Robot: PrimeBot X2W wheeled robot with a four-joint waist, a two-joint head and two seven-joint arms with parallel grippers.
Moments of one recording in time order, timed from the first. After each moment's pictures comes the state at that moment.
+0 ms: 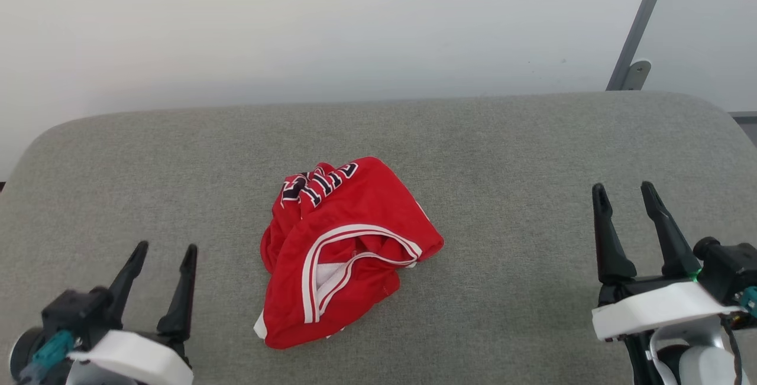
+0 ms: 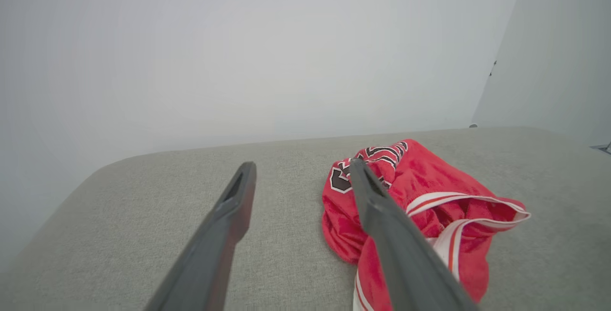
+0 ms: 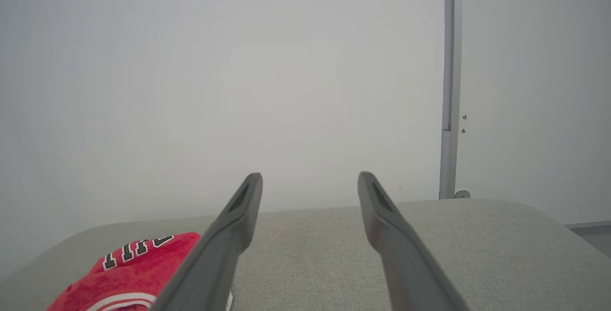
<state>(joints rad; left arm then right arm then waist) -0.02 0.58 -0.35 0.03 -0.62 0.12 -0.20 -0.06 -0.05 -0.04 -0.02 0.26 0.13 -0.11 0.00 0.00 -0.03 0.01</state>
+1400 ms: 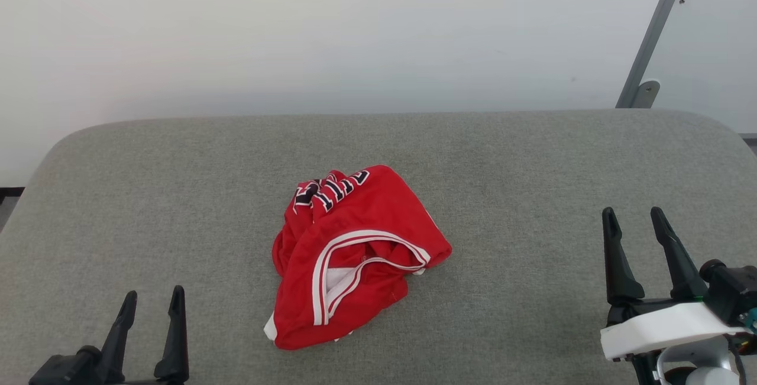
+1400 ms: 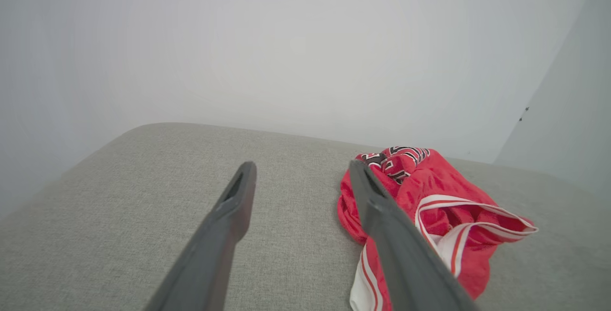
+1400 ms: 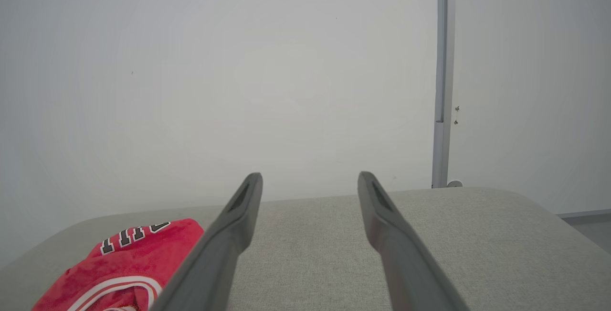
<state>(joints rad) 0.16 0.28 -0.06 0.06 -0.47 -0.03 -0.26 0.01 -0.05 -0.07 0.00 0.26 0.13 -0.12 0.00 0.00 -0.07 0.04</state>
